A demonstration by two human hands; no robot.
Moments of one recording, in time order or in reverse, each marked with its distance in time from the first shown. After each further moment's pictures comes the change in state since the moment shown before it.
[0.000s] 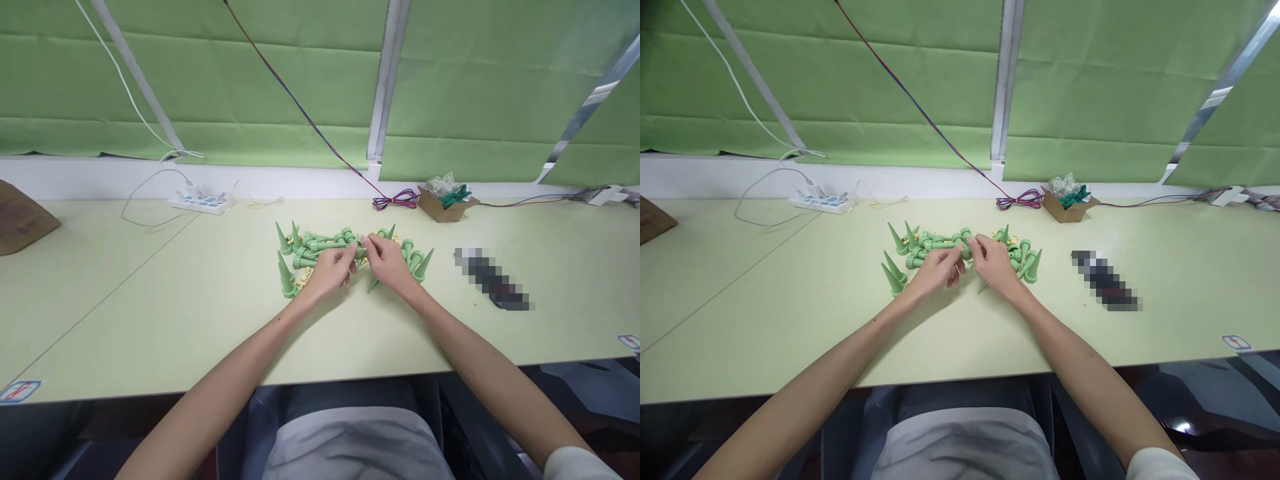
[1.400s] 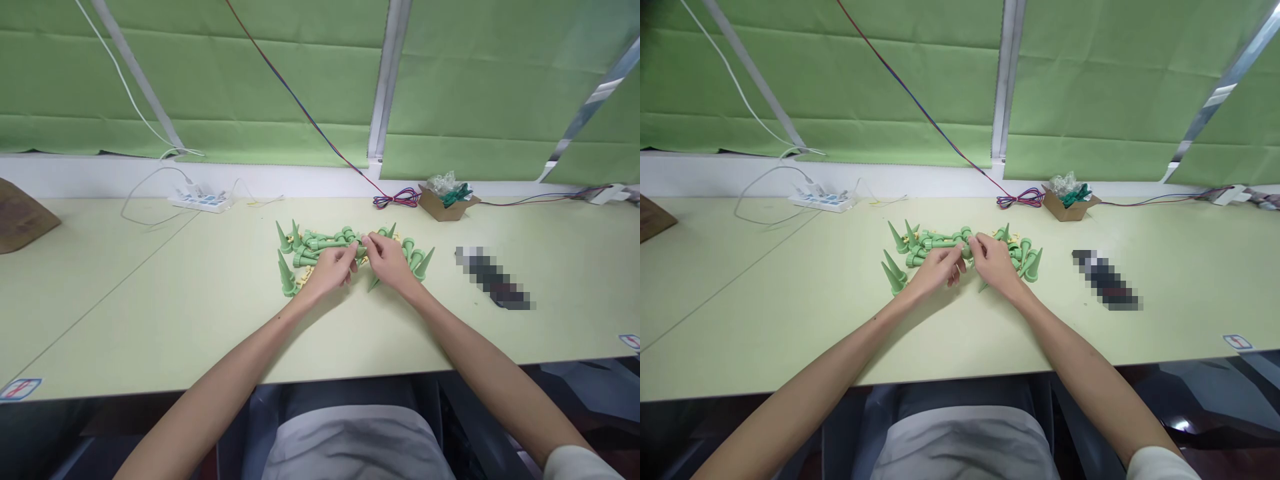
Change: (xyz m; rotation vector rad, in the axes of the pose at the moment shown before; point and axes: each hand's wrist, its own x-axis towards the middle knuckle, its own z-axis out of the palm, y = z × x) left_hand 0.000 -0.001 0.000 -0.022 -0.014 -0.001; right_hand 0.000 -0.001 0.000 -0.018 0.008 0.002
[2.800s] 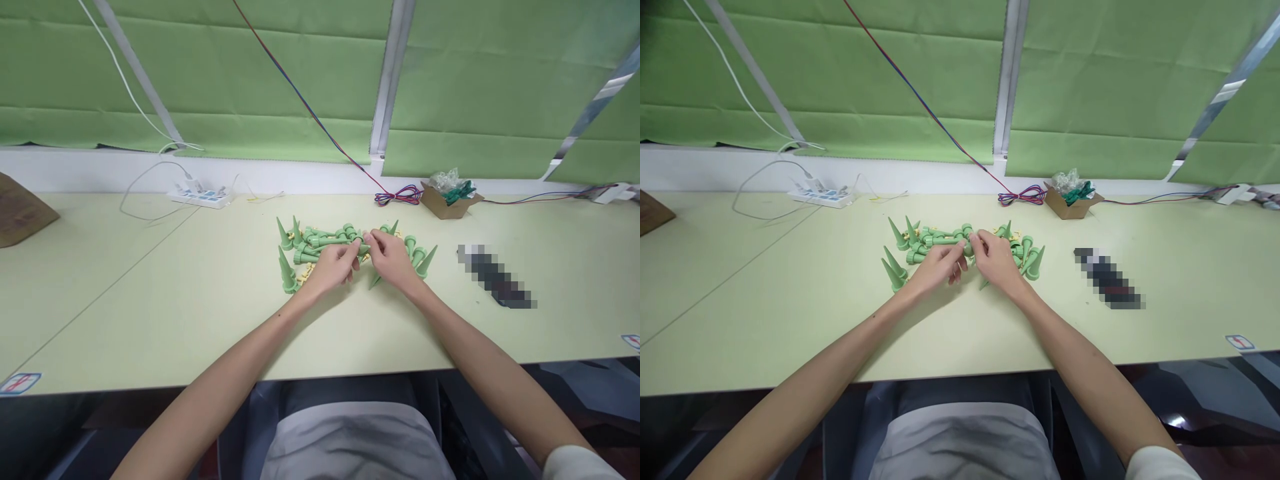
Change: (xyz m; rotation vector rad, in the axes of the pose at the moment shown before) left_hand -0.002 0.005 0.000 0.008 -0.011 0.001; right_hand 0.000 -0.001 -0.002 -0.035 0.014 -0.026
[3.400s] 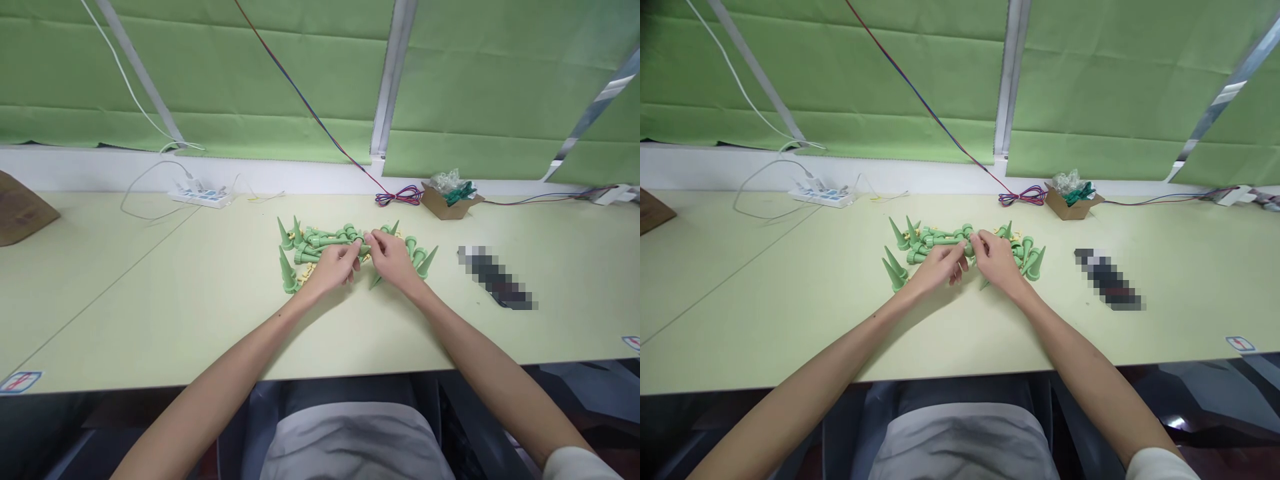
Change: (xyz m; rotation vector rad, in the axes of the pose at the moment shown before) left_hand 0.002 -0.003 0.001 -0.008 -0.007 -0.007; right_hand 0.000 0.000 -0.001 -0.008 -0.010 -0.001
